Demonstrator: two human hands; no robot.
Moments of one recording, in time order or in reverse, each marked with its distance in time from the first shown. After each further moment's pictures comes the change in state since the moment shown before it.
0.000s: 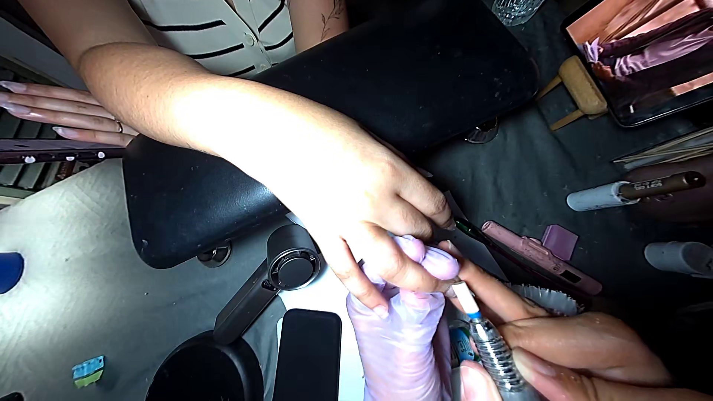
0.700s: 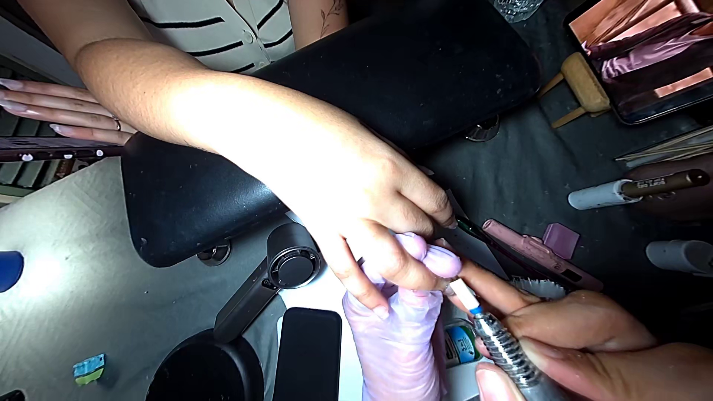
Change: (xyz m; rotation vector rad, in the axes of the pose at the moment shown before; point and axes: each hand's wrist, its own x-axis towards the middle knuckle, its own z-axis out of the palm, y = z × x) left_hand 0.002 -0.002 -0.005 0.115 0.006 0.059; right_hand 0.000 0.000 0.000 0.004 0.092 0.055
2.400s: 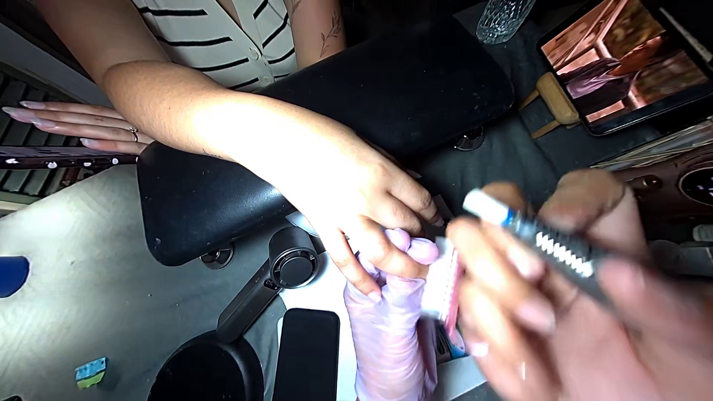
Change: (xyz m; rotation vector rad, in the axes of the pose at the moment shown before) left_hand -0.007 0.000 -0.001 -0.043 0.045 -0.094; right_hand 0.047 -0.012 0.015 1.023 0.117 0.428
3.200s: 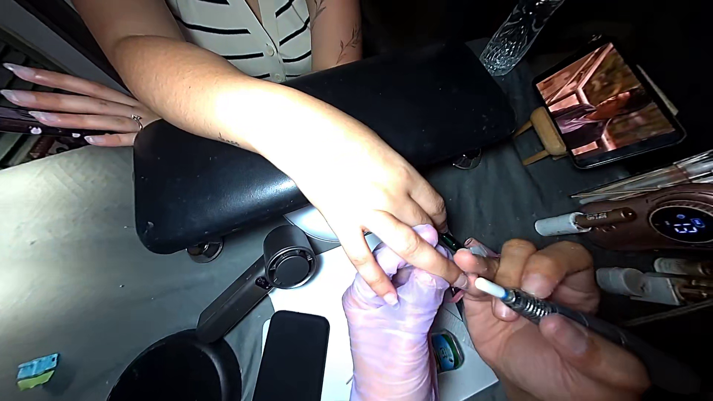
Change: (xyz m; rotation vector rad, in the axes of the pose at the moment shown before) left_hand 0.006 0.001 0.007 0.028 -0.014 0.062; right_hand -0.012 0.015 -0.060 -0.264 -0.173 -0.267
